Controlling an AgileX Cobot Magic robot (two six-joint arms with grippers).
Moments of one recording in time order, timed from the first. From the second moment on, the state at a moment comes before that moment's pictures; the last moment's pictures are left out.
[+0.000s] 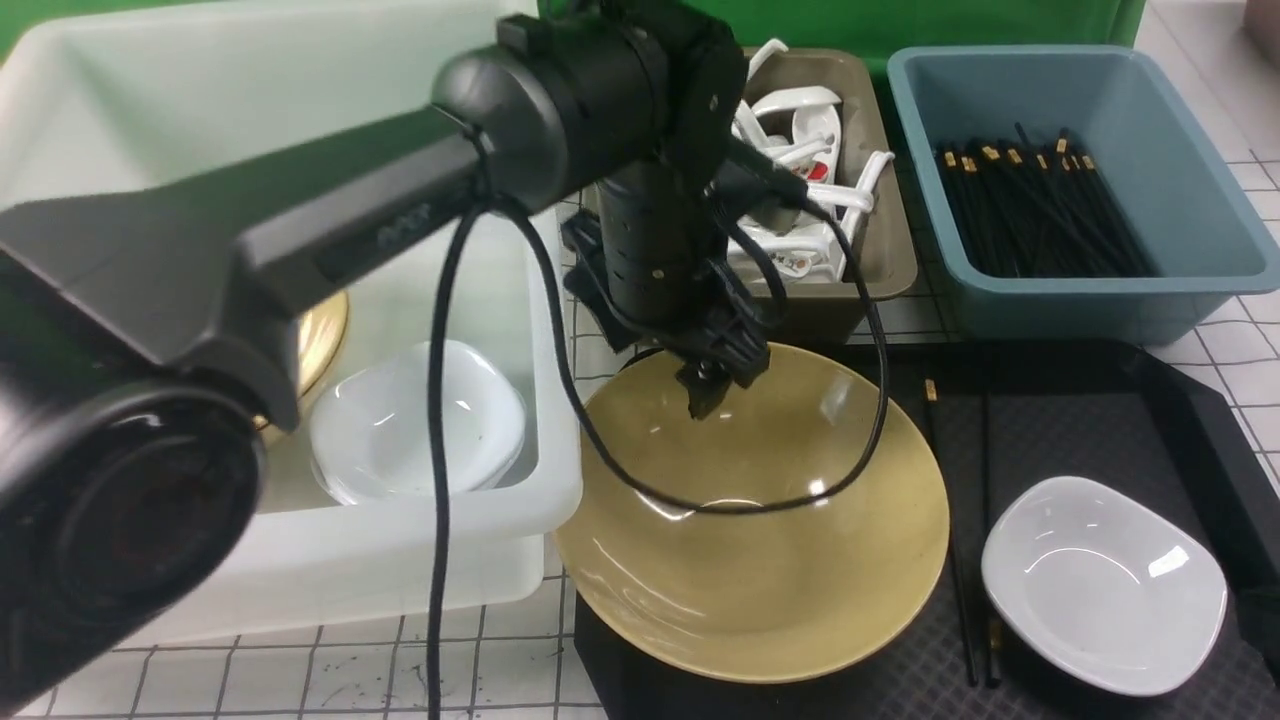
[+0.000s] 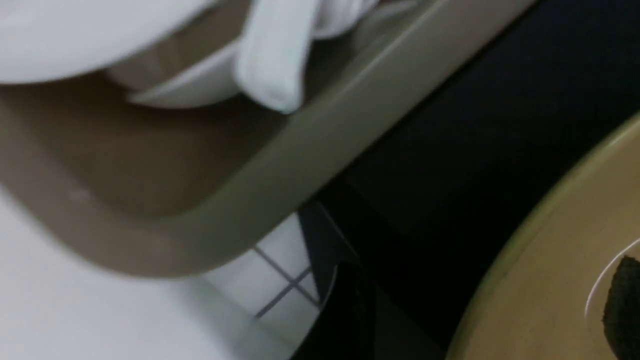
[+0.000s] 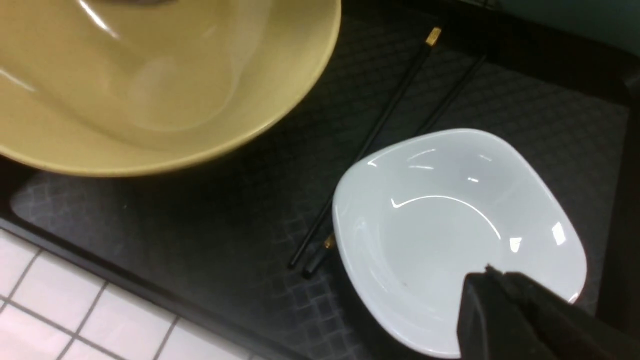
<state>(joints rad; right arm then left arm) 0.14 0.52 -0.37 0.31 0.63 -0.40 -0.63 2.14 -1.88 0.06 1.22 0.15</state>
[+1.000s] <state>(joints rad) 0.14 0.52 -0.37 0.31 0.63 -0.40 -0.39 1.92 -1.93 -0.51 1.25 0.51</state>
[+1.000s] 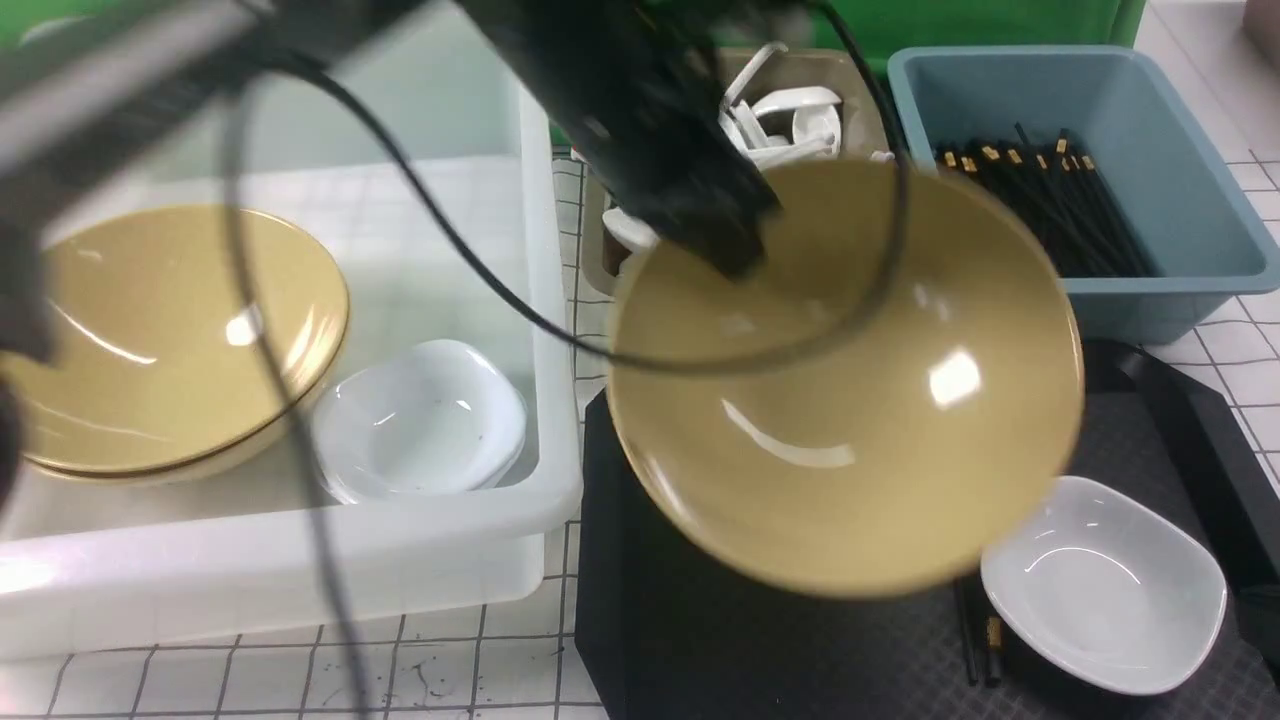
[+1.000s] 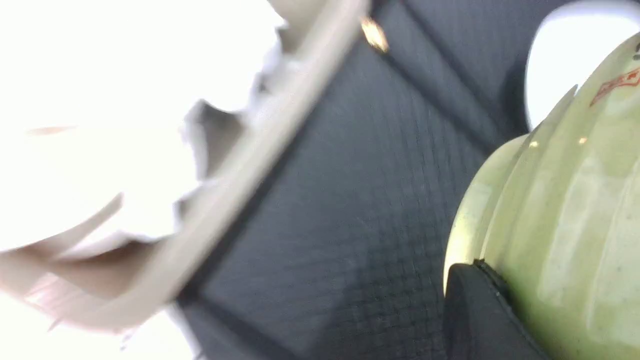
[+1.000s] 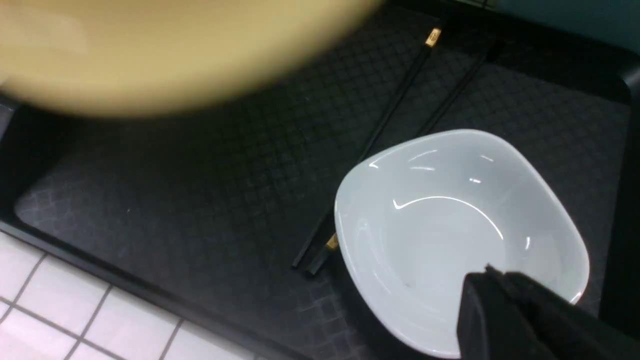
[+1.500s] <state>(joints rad) 0.14 0.52 -0.37 0.31 0.62 -0.40 0.46 1.51 -1.43 -0.55 1.20 0.48</state>
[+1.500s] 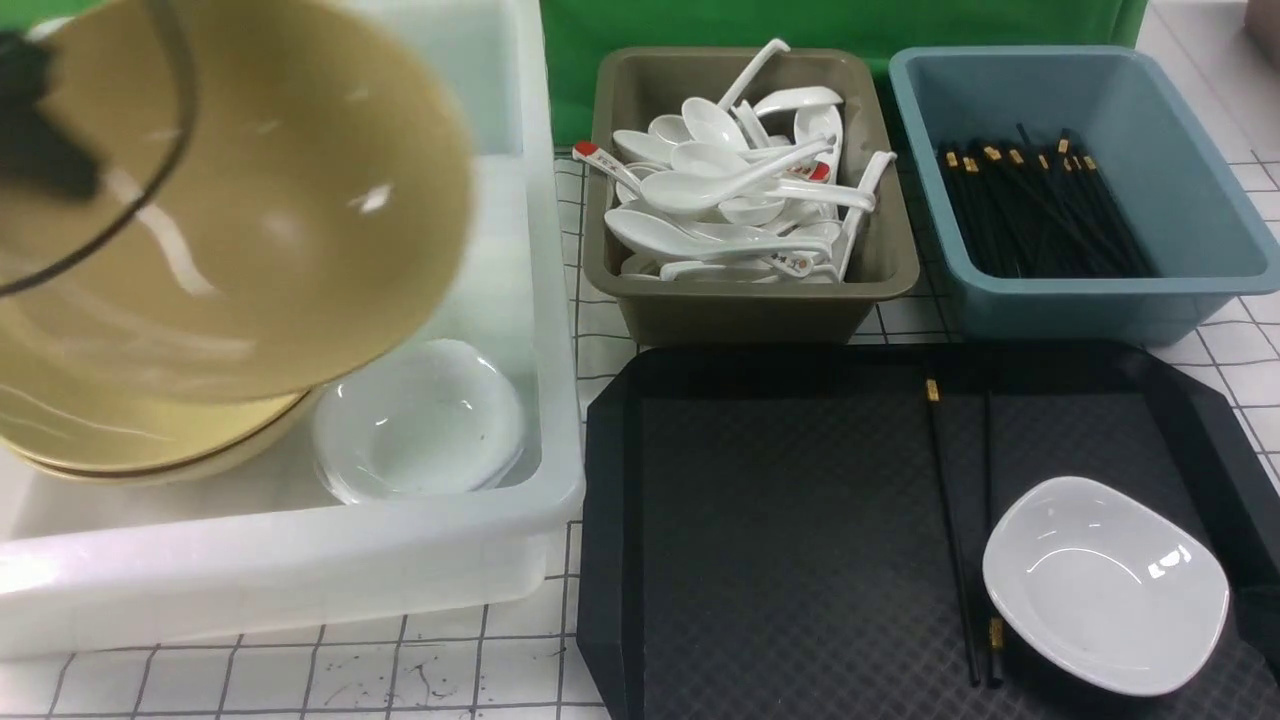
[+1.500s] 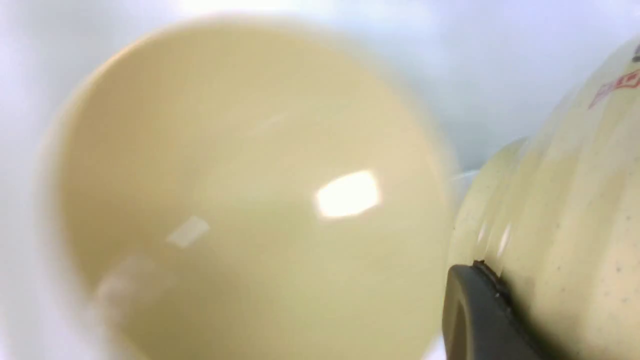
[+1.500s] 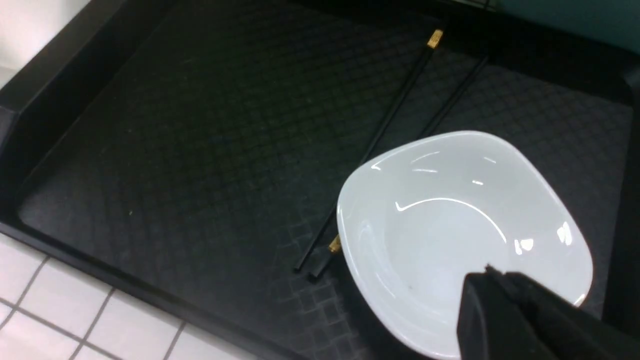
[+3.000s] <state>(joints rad) 0.14 1.11 -0.66 -0.01 0.74 0.06 0.02 1.07 -1.29 -0.19 0.89 0.21</state>
